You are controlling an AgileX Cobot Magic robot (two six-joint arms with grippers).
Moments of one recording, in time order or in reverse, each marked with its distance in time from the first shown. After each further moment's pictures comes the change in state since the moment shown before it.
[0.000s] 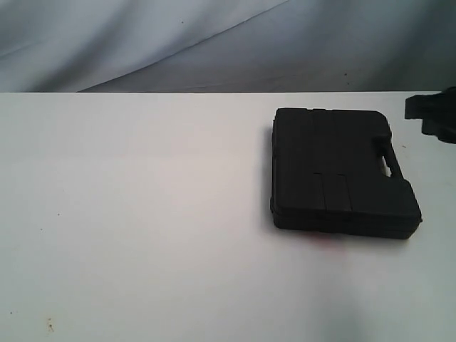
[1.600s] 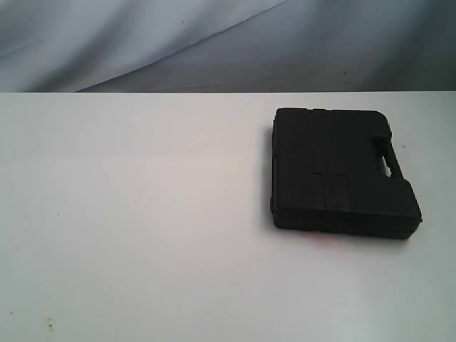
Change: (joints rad) left arm 0.000 0.000 0.000 0.000 0.000 0.000; right arm -0.084 -1.121 0.714 -0.076 -0.379 0.048
